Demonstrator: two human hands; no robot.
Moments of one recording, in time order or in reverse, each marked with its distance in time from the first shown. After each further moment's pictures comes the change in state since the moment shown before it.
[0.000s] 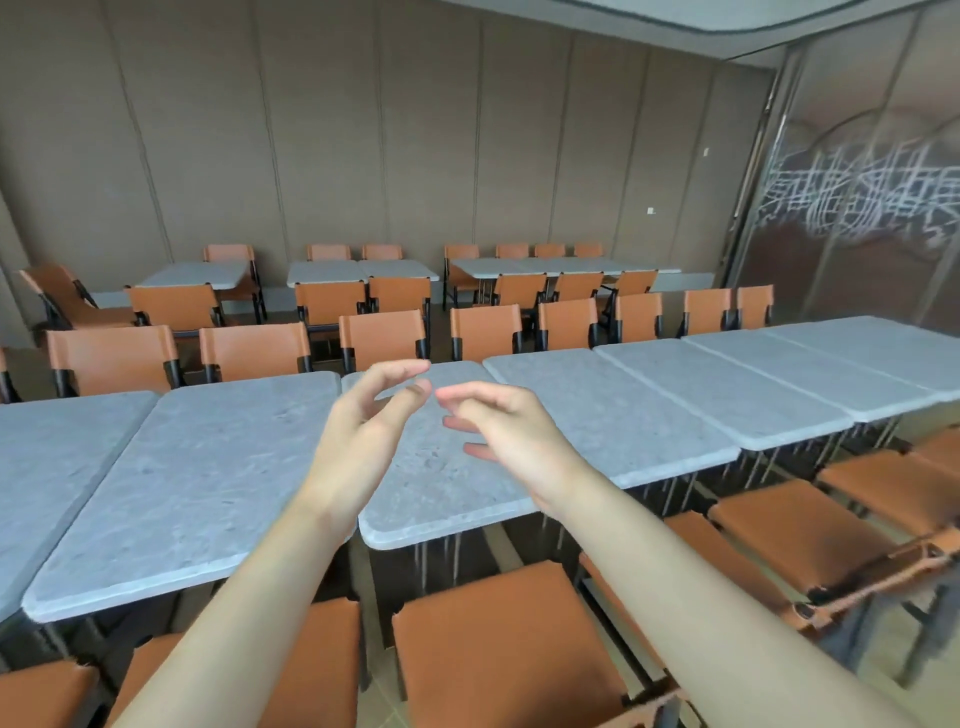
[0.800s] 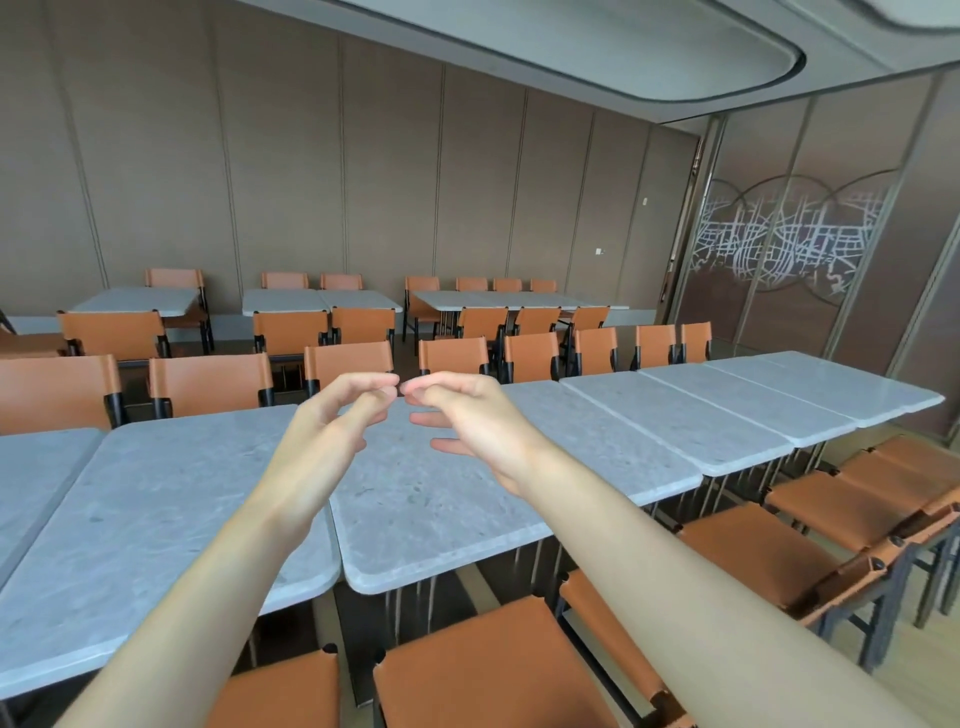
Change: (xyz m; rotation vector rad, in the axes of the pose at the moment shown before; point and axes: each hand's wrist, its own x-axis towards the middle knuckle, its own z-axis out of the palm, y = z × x) left_hand 0.030 0.003 -0.084 -0.045 -0.084 0.021; right_hand 0.031 -0.056 0.063 -0.030 -0.003 0.025
